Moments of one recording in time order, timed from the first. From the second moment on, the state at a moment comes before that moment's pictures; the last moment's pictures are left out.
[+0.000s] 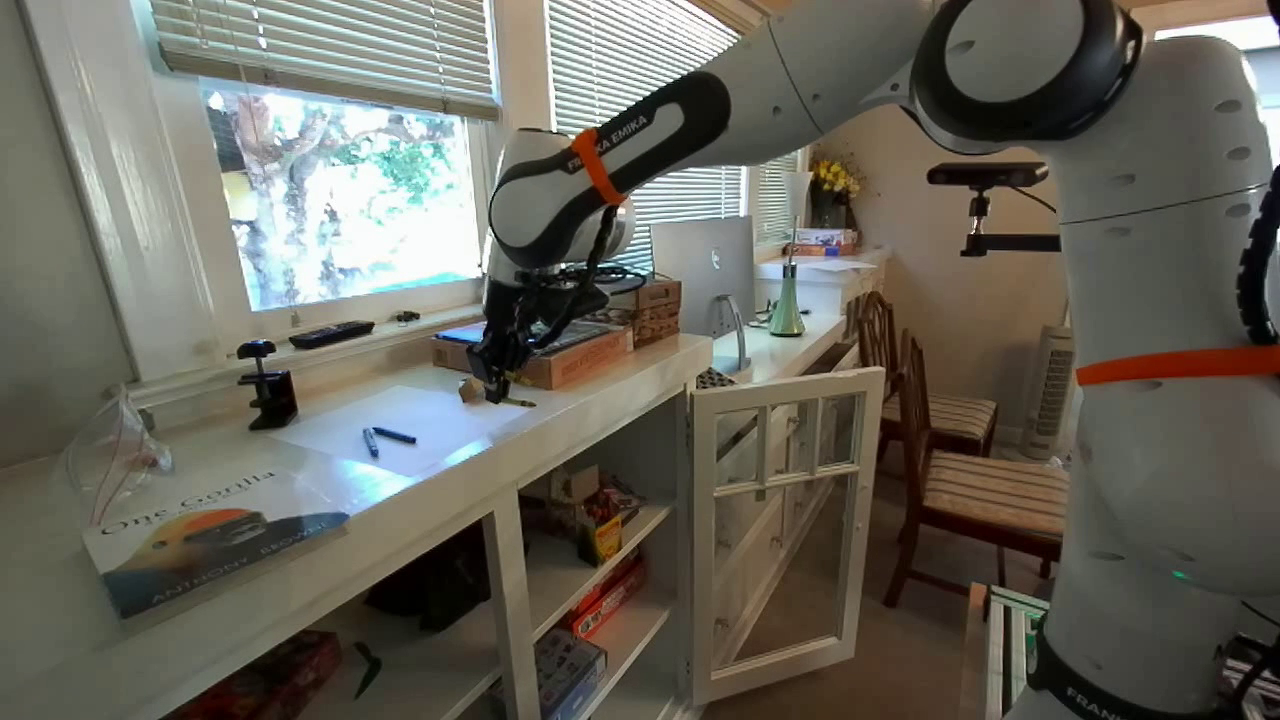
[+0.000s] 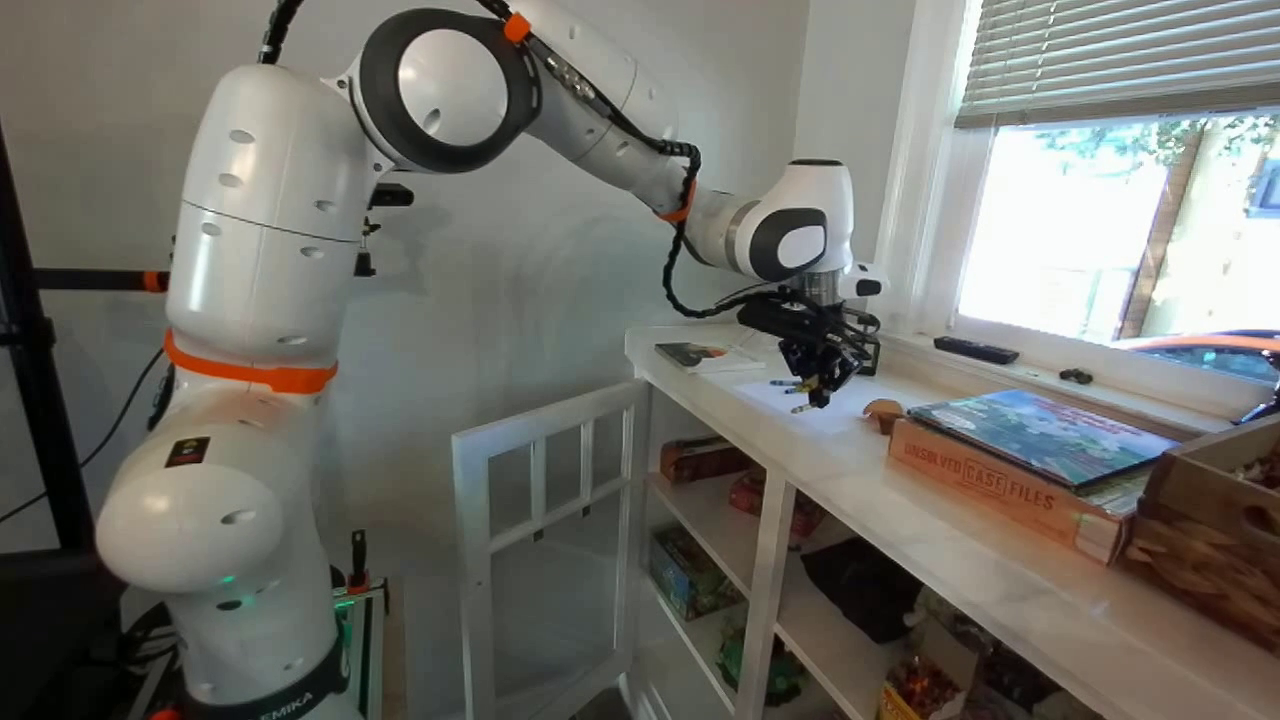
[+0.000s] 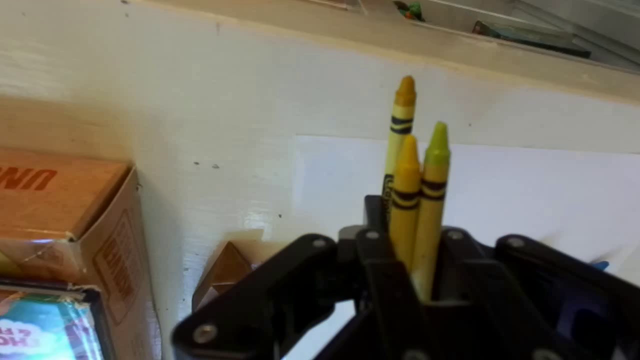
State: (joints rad) arm 0.02 0.25 0.09 -1.79 0.03 2.33 -0.14
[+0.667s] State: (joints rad) arm 0.04 0.37 0.07 -1.62 0.01 2.27 -0.12
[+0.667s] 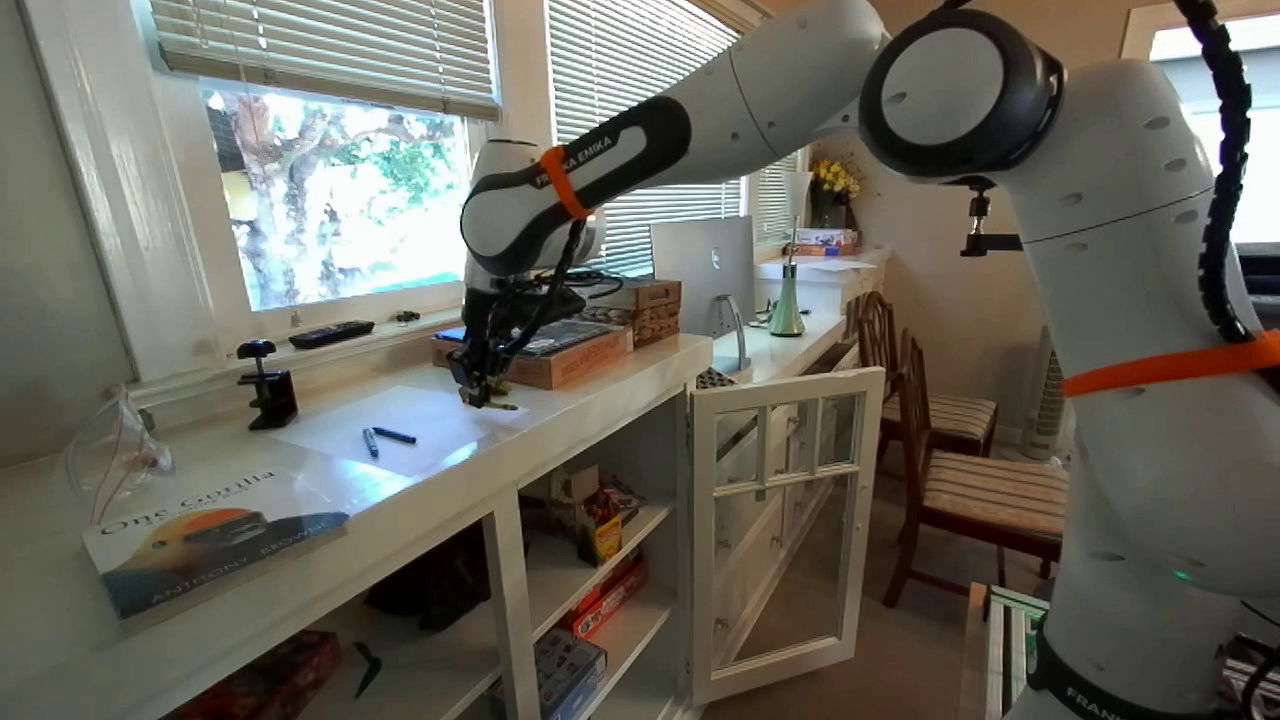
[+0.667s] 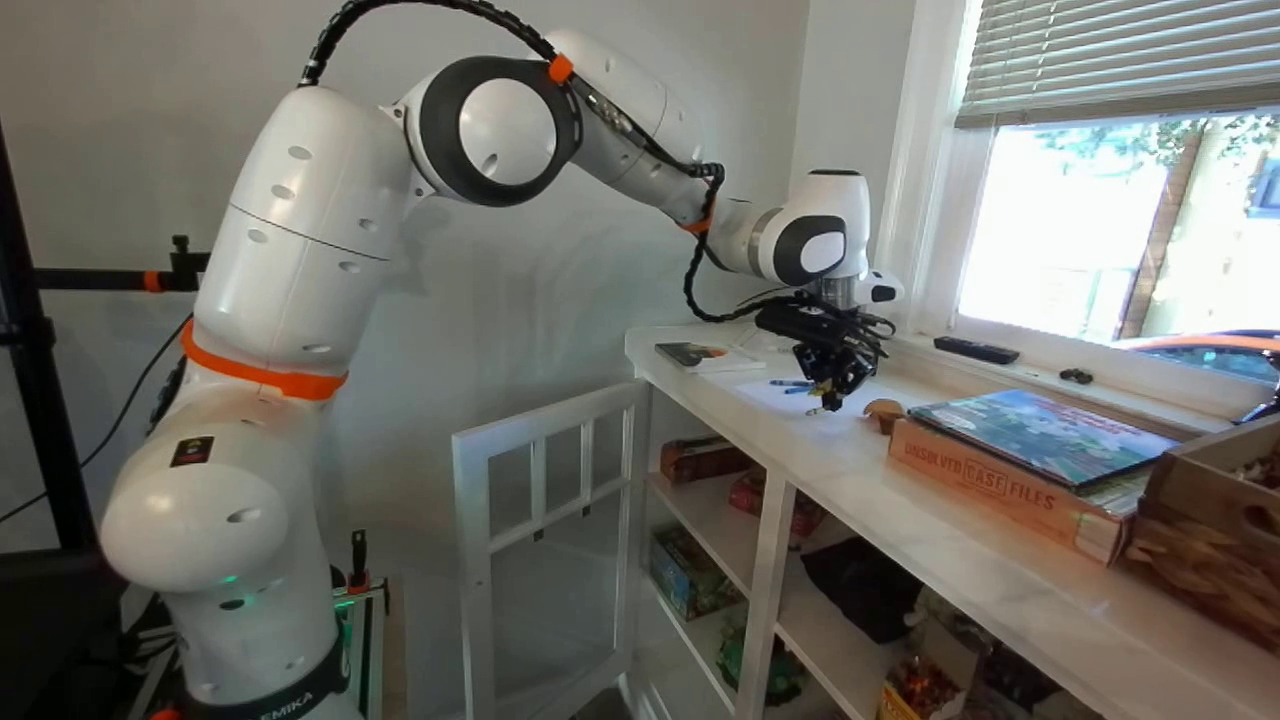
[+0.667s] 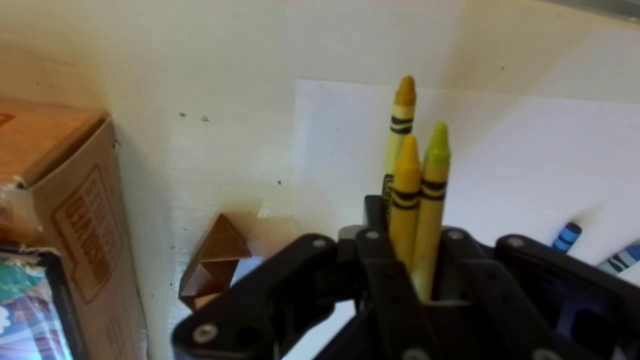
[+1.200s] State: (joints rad) arm 0.05 0.40 0.07 -1.58 0.00 2.27 -0.12
